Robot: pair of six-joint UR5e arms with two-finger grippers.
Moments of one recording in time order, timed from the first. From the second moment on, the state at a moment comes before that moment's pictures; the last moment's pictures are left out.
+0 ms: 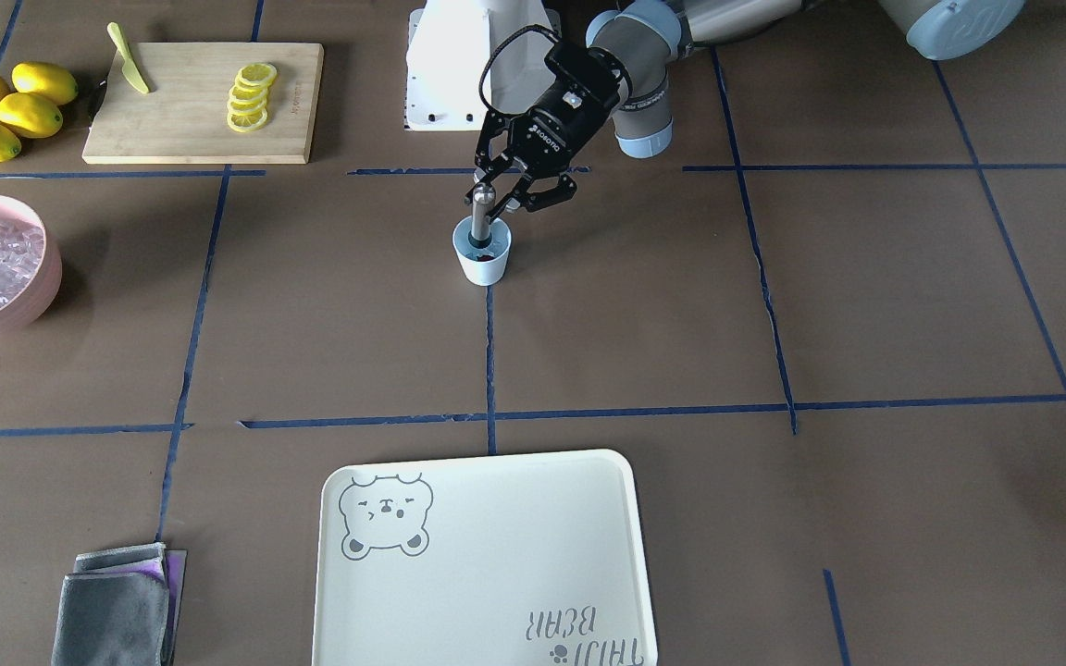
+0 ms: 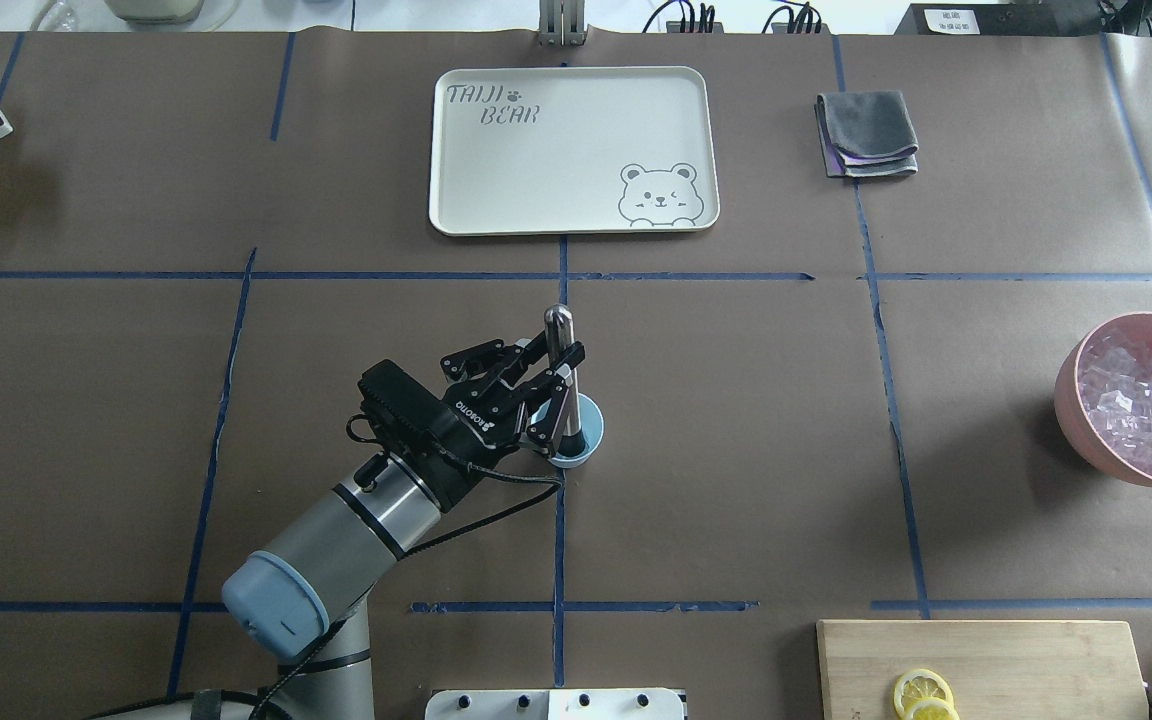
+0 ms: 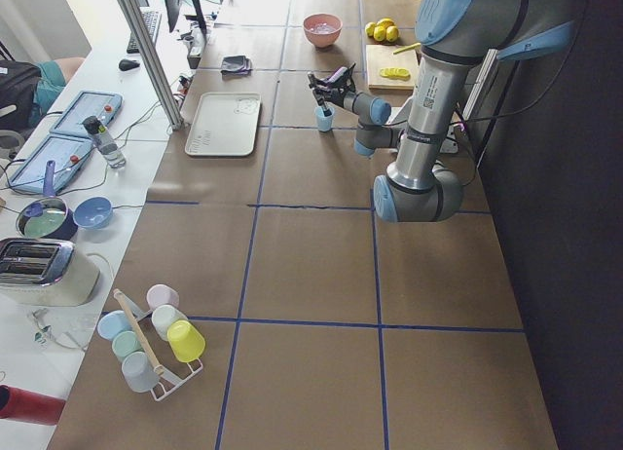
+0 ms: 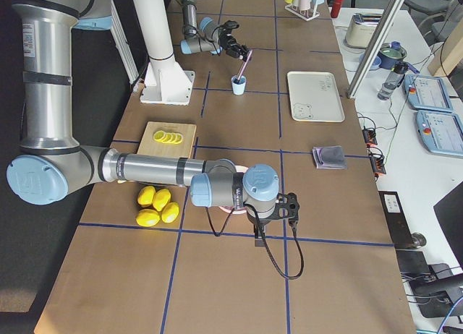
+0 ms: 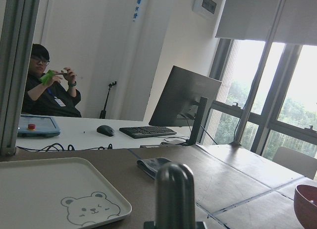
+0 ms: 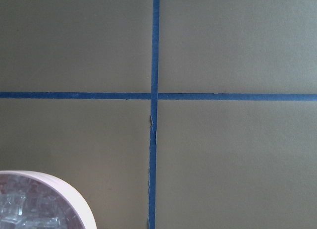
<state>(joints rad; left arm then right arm) -0.21 -2.13 -1.47 -3.20 -0.92 -0.53 1.61 -1.63 1.60 -1.45 2.39 0.03</state>
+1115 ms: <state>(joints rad) -0.46 -2.03 -1.68 -3.07 -1.15 -0.78 1.61 -1.63 1.61 -1.43 2.38 0.04</state>
